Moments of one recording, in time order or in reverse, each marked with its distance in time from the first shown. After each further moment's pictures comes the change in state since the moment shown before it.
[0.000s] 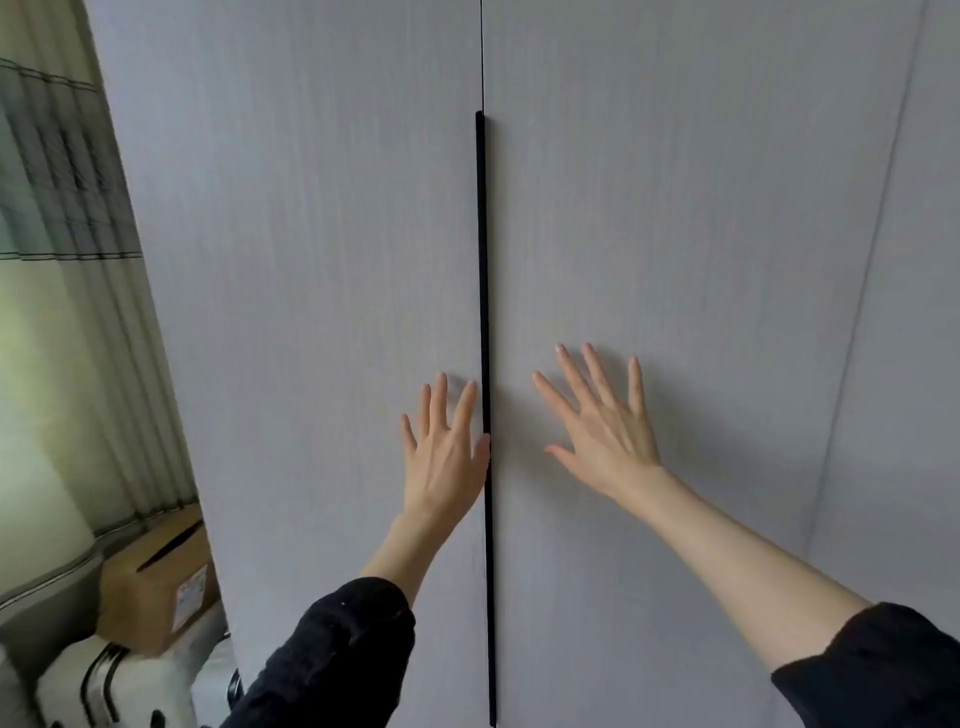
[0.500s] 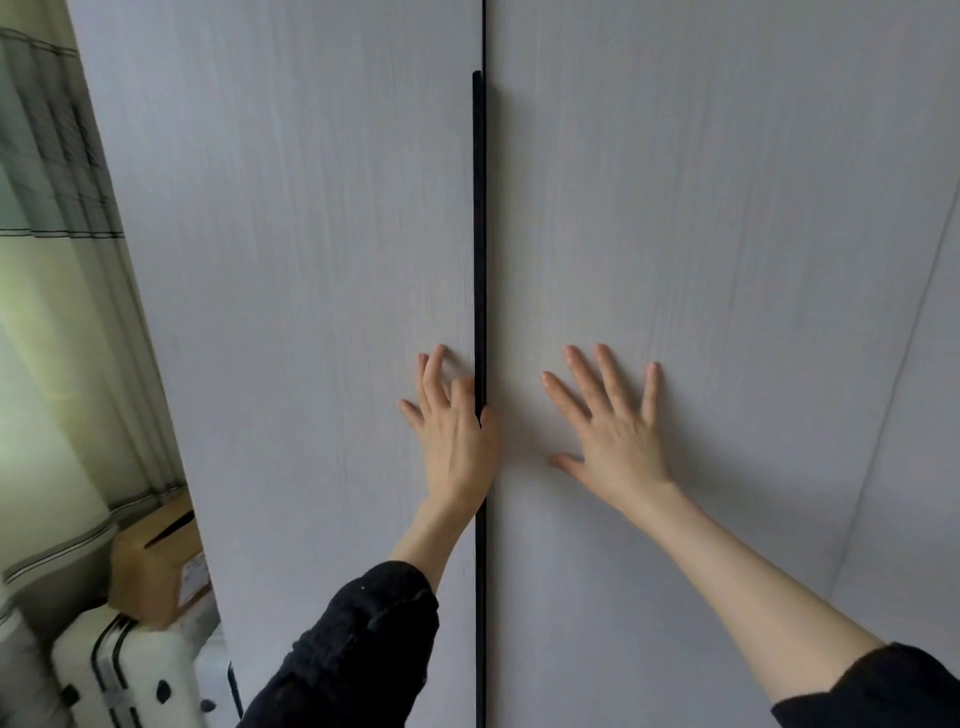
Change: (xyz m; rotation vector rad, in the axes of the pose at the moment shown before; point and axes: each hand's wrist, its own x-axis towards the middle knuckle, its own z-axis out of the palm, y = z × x) left_hand 0.033 0.021 0.032 -0.291 0.330 -0.093; right_hand 0.004 0.013 0.039 0.047 0.079 -0.023
